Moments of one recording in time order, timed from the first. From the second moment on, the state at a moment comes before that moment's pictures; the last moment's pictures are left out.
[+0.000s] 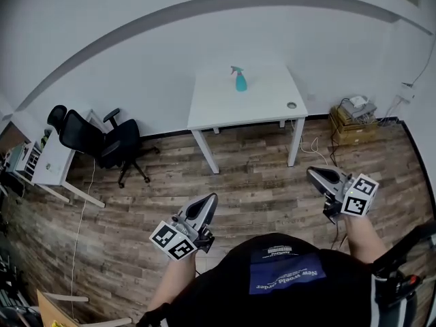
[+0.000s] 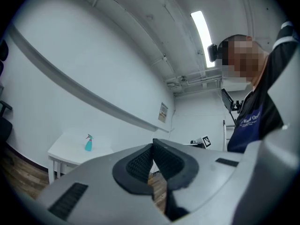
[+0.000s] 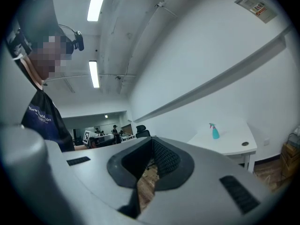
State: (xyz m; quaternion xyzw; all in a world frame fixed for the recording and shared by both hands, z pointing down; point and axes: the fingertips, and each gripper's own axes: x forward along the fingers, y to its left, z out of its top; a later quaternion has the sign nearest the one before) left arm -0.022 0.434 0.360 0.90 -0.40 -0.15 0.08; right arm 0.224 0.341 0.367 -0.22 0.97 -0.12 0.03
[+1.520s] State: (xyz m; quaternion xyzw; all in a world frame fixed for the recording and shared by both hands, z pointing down) left arm 0.001 0.131 0.362 0.86 -0.48 -0.15 0.10; right arm 0.203 -0.012 0.383 -0.11 0.98 -0.15 0.00
